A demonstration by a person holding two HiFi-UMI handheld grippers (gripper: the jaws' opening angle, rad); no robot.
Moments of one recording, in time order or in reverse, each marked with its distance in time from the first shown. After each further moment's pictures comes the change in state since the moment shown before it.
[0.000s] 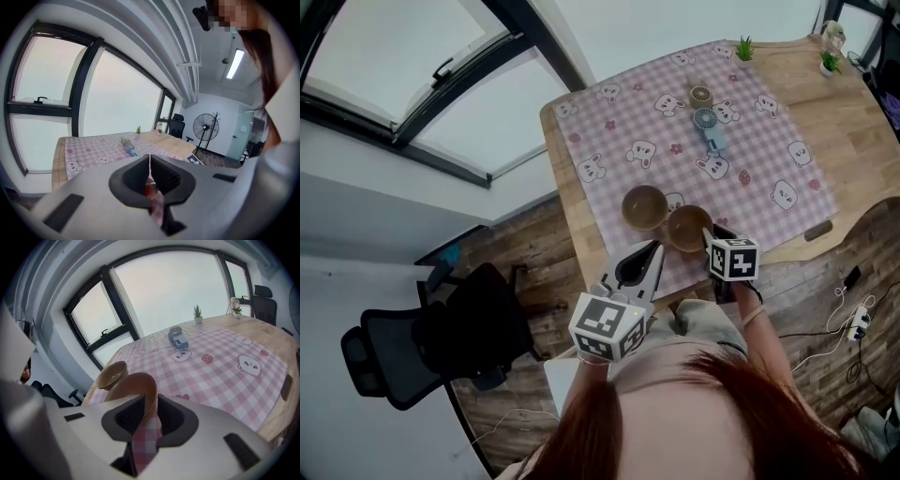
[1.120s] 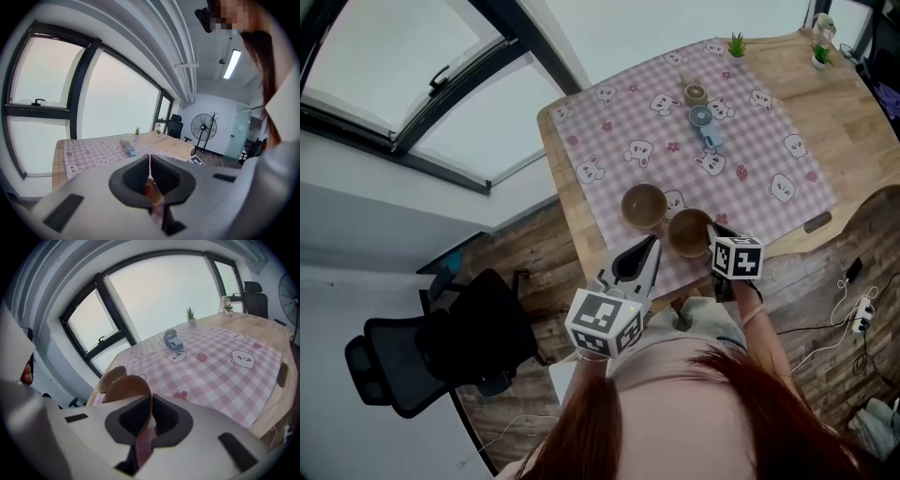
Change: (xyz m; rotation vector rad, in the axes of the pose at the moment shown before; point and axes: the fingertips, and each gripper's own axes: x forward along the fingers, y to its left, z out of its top) left arm -0.005 0.004 0.006 0.023 -0.007 -0.024; right arm -0.009 0.000 0.000 0.081 -0.052 -0.009
